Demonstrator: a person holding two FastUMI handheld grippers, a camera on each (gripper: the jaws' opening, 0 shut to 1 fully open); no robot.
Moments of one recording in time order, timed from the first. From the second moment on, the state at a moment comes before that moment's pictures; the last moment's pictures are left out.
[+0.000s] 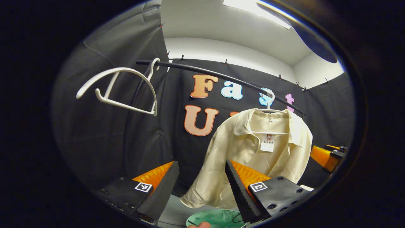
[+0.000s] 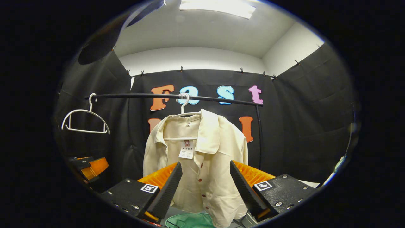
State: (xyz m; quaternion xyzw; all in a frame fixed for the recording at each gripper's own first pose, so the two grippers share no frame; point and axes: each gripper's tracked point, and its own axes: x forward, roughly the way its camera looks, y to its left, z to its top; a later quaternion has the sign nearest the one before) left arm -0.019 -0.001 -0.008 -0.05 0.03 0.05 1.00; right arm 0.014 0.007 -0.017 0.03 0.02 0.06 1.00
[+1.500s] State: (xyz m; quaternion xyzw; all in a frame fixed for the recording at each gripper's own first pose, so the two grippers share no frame) left arm -0.017 0.011 0.001 0.00 0.01 0.04 1.00; right arm 0.192 -0.040 -0.152 0.01 0.09 -0.07 0.99
